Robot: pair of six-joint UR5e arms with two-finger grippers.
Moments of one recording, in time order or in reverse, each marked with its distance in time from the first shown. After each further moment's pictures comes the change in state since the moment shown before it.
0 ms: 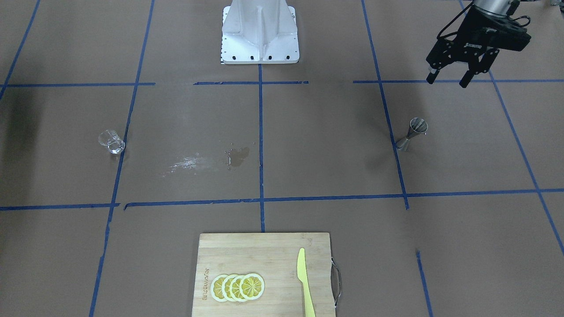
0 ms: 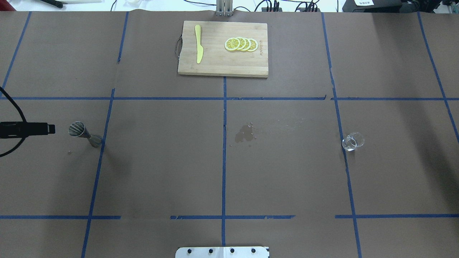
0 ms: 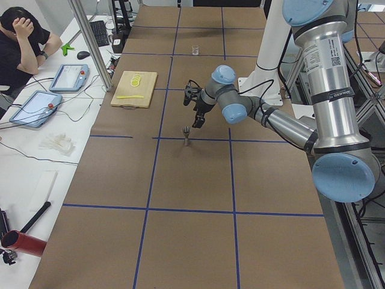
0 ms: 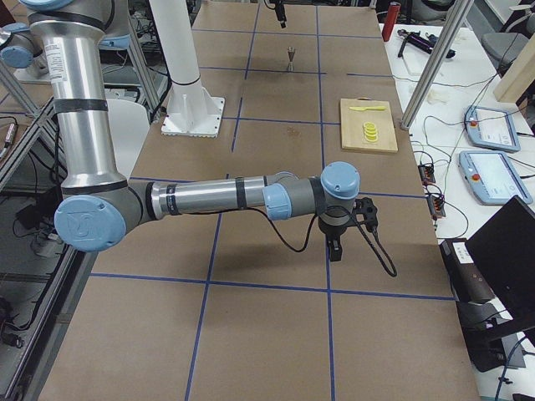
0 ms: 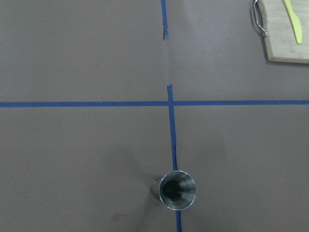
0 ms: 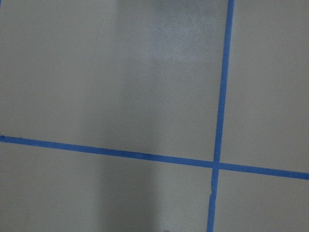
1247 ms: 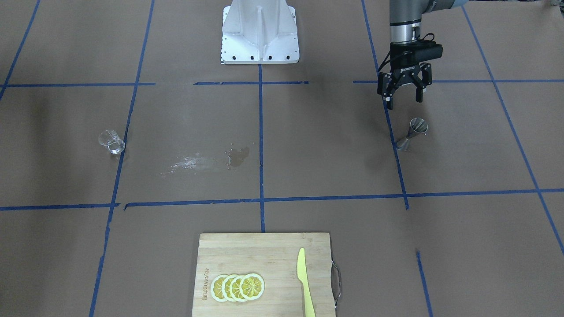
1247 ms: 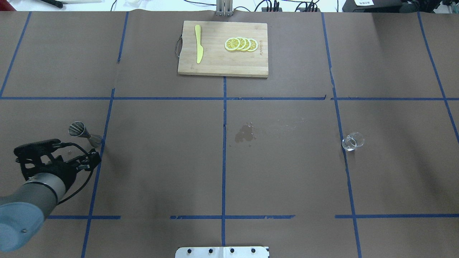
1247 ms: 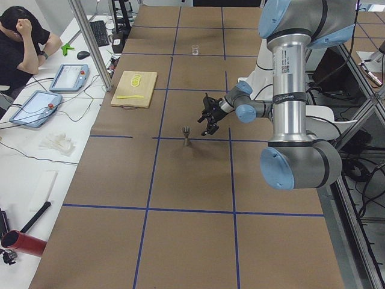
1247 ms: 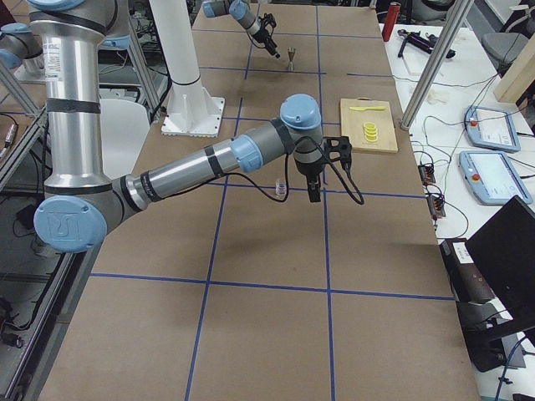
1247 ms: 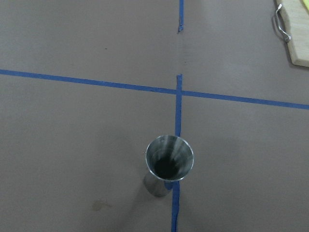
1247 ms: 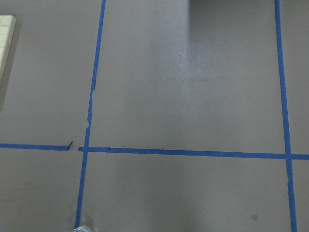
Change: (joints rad) left arm 0.527 -0.168 0.152 0.325 0.834 -0.538; right arm -0.079 -0.144 0.443 0.019 -0.037 0.383
